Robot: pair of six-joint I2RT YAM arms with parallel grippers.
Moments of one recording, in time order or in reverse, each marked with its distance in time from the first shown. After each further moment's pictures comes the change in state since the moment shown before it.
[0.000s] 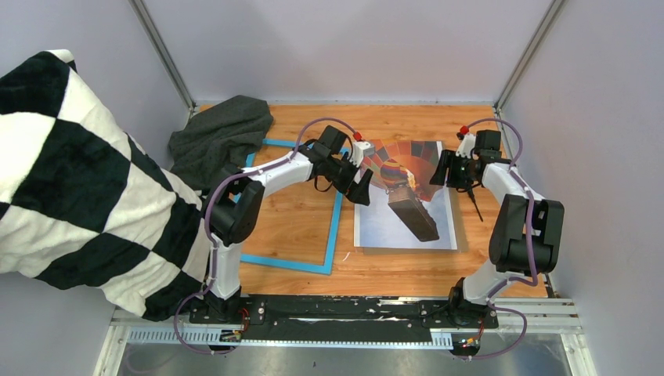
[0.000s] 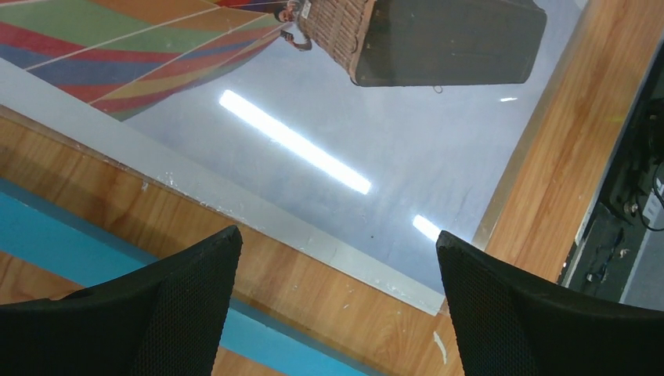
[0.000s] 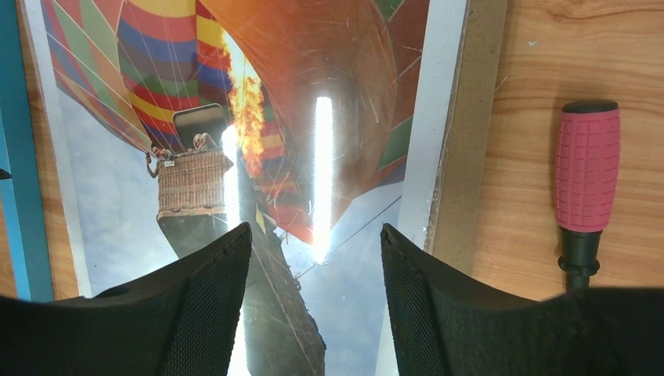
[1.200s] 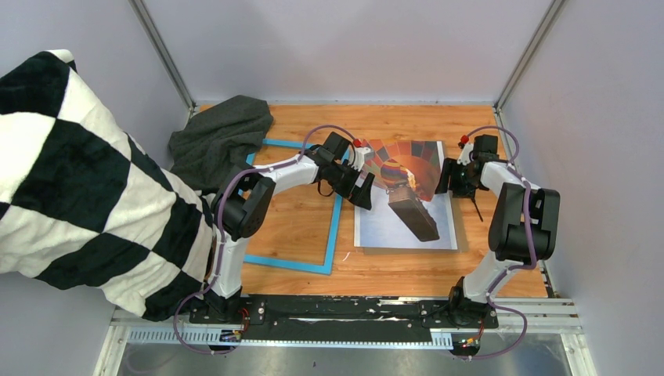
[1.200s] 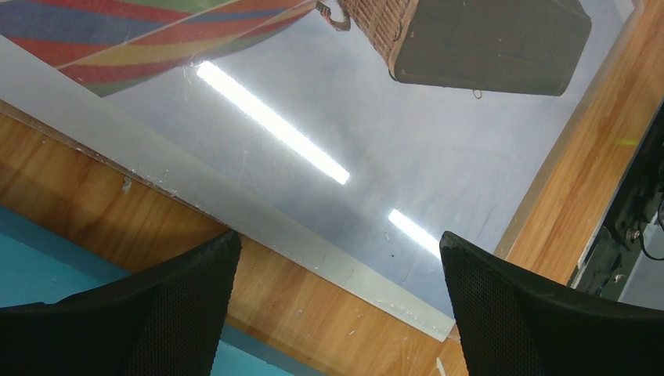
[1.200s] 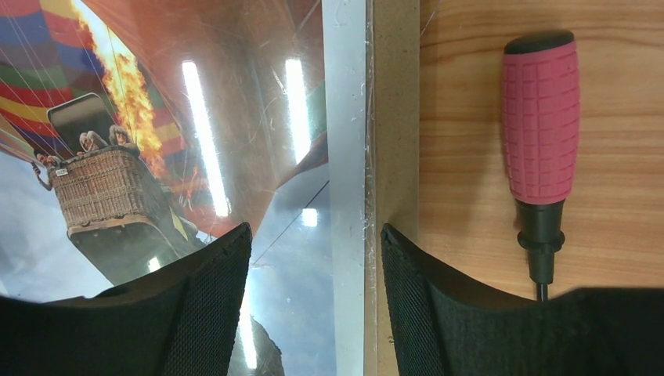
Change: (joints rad) left arm -0.006 0.093 0.004 0.036 -0.028 -0.104; right arm -0.022 0.095 0.002 -0.035 0.122 -0.004
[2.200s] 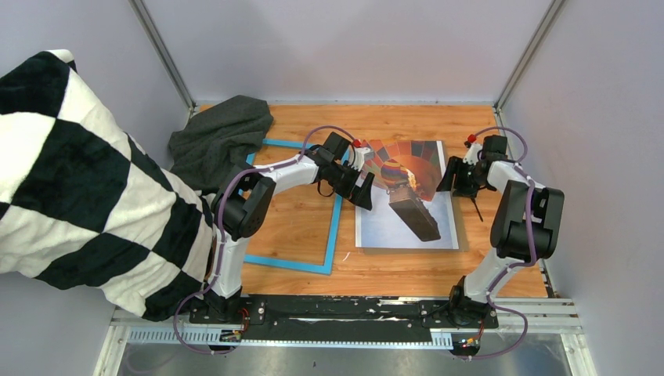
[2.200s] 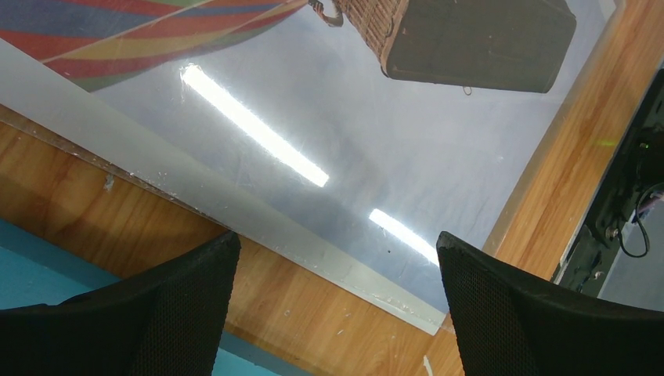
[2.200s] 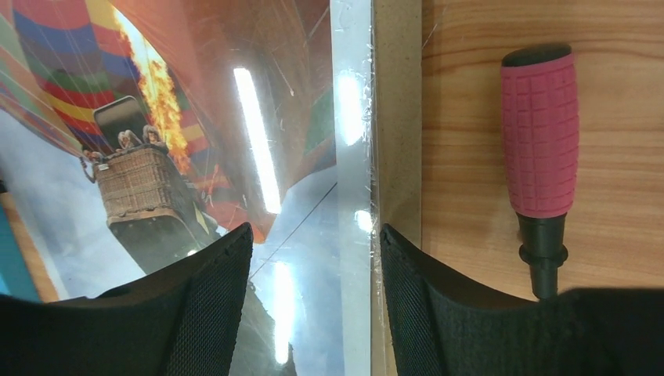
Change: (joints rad) left arm 0.000 0.002 0.000 0.003 0.029 -0.031; right arm -0.048 0.021 0.023 -0.012 -0.111 -0.009
